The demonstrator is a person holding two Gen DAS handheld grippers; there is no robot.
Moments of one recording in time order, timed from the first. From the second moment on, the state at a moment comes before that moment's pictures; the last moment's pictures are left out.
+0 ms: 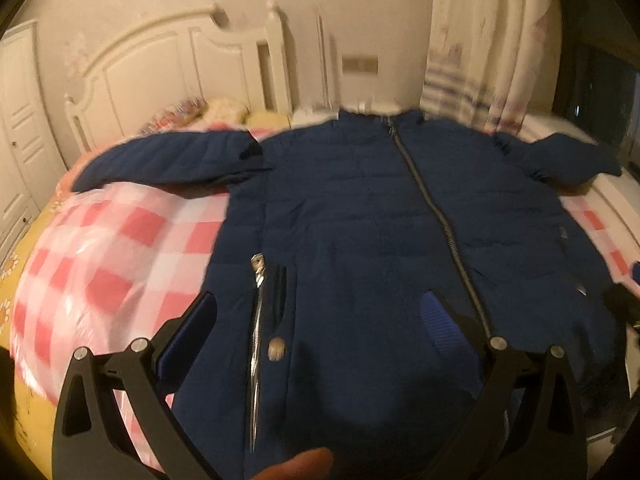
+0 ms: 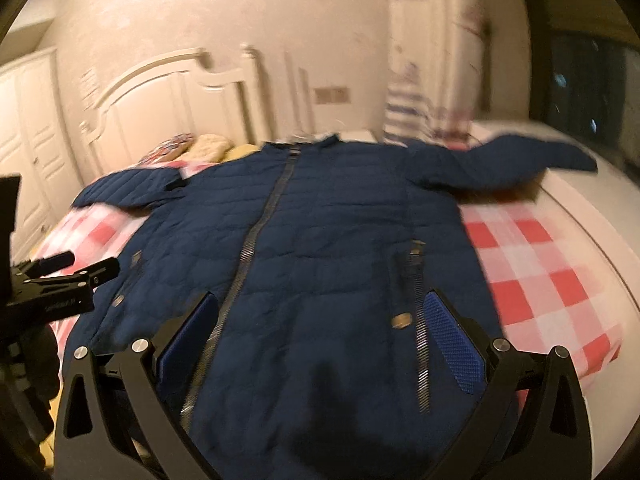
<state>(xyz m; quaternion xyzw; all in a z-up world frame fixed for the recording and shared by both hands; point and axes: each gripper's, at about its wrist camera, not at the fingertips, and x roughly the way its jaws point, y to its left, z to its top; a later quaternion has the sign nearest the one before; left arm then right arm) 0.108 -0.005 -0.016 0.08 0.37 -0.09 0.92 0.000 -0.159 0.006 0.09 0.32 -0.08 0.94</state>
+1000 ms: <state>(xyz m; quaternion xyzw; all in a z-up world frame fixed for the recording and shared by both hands) 0.305 -0.044 -0.090 0.06 0.45 -0.08 0.89 0.196 -0.435 -0.025 0.21 0.29 -0.27 0.90</state>
